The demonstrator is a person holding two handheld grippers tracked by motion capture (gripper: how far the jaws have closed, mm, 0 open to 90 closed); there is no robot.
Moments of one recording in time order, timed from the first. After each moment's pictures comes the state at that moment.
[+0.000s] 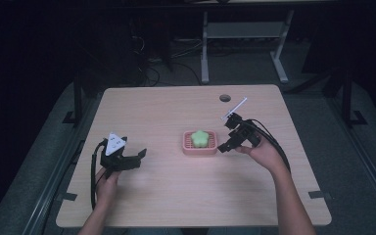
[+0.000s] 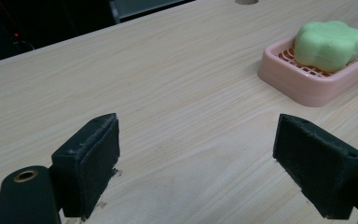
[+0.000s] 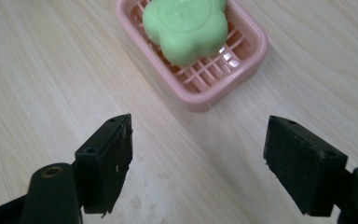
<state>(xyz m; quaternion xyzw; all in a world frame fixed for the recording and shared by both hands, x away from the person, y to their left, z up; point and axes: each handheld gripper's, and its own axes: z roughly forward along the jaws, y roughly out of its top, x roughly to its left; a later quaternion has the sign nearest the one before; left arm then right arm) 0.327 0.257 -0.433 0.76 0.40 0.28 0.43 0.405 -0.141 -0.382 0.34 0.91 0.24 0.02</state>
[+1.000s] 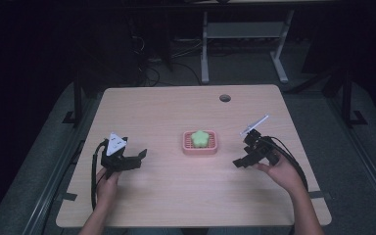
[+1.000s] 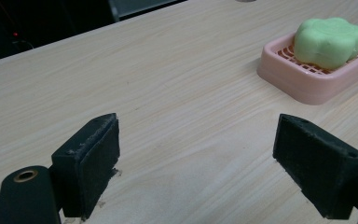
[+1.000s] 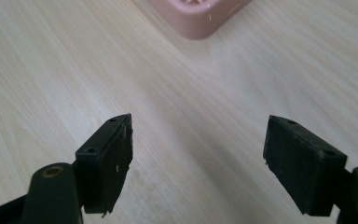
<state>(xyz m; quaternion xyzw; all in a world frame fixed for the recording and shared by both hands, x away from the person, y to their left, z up) 0.327 0.256 -0.434 0.76 0.40 0.28 0.43 0.361 -0.188 -0.406 0.36 0.90 0.25 0.02</state>
